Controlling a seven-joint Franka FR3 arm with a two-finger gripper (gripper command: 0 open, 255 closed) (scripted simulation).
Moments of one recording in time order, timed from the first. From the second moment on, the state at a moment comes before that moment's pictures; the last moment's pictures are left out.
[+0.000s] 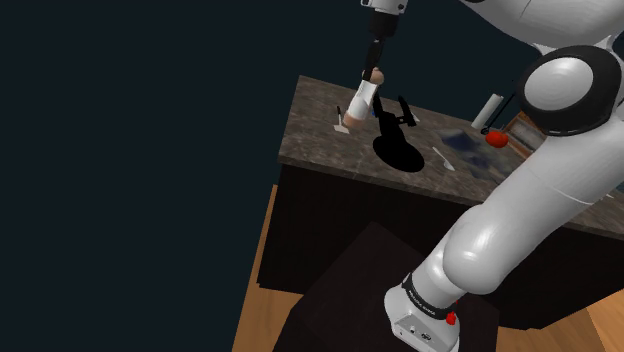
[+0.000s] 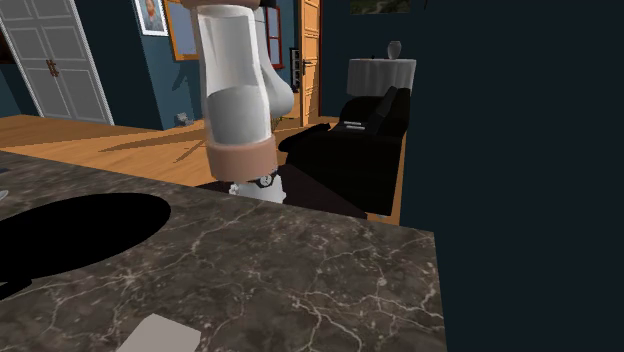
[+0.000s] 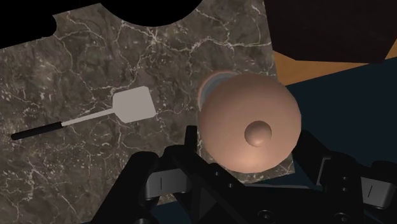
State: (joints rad) arm -0.04 -0.05 -0.29 -1.51 -0.07 1.39 -0.69
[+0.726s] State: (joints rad) arm -0.14 -0.06 -0.41 -1.50 -0.09 1.39 -0.91
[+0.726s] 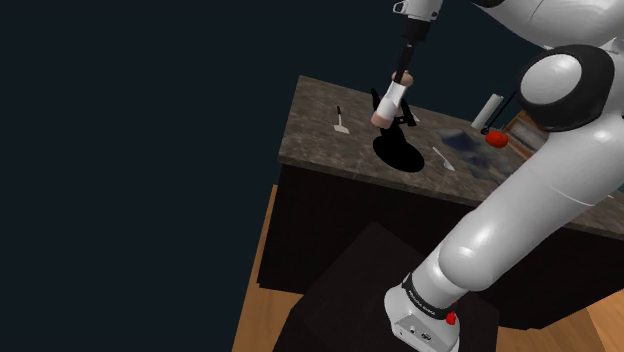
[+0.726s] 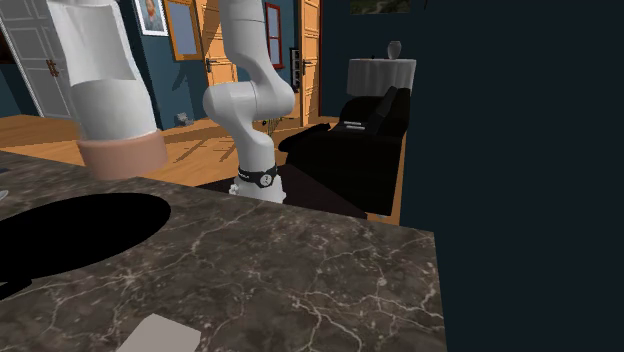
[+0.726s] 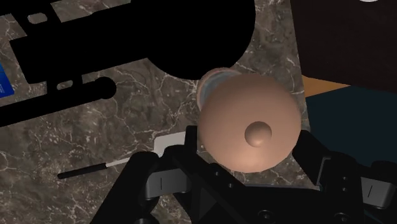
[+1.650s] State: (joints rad) arm -0.36 0.13 -0.62 -1.29 -0.01 1.37 -1.31
